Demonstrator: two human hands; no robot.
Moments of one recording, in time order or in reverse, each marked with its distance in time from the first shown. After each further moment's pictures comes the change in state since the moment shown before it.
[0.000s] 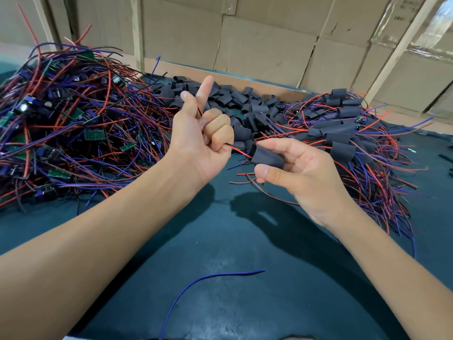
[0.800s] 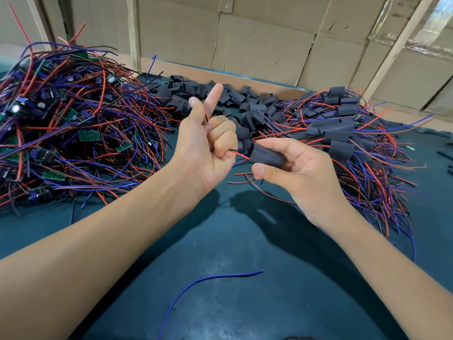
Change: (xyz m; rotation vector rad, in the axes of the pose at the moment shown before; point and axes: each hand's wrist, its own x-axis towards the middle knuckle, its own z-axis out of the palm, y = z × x) left_hand -0.003 -0.010 -0.002 0.010 -0.015 -0.042; right_hand 0.002 0.005 0.002 -0.105 0.070 -0.053
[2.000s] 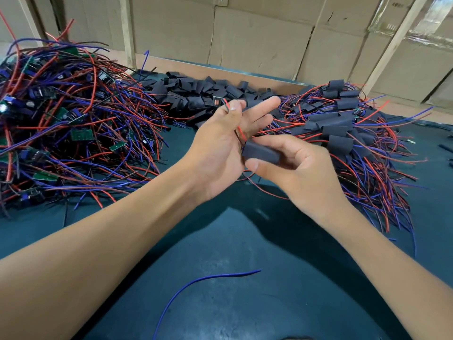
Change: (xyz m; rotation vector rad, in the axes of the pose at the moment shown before) left_hand -0.013 -0.022 0.008 0.512 -0.218 0.002; right_hand -0.002 -0.003 -0.002 -0.236 0.025 -0.086
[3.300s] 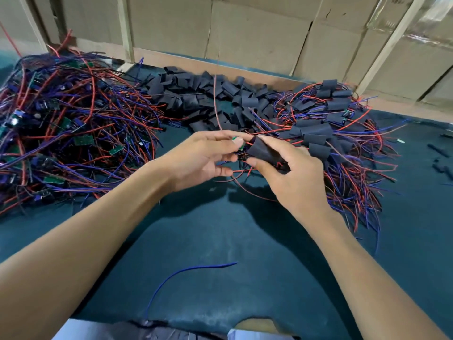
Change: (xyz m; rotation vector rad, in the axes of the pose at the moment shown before) left_hand 0.014 0.012 -0.036 0.396 -0.111 -0.264; right_hand 0.007 0.021 -0.017 -0.448 0.229 -0.233
